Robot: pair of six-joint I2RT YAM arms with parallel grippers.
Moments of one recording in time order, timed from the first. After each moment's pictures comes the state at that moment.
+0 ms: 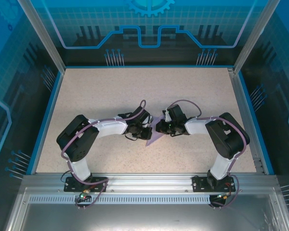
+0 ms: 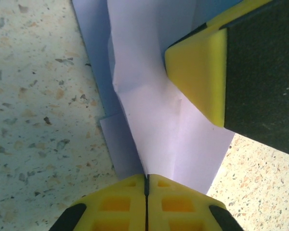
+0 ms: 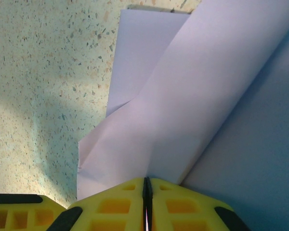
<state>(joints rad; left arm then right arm) -0.69 1.78 0.99 -0.33 0.27 -0.48 0.52 1.76 0.77 0.04 -0.39 0.67</state>
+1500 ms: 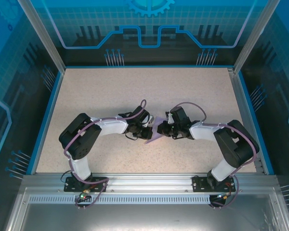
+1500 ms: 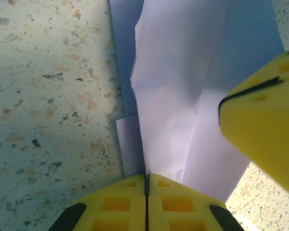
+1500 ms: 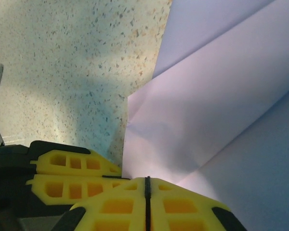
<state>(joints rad) -0.68 1.82 0.98 -0.28 0.32 -0.45 0.54 1.62 0.67 0.07 -0.42 0.80</state>
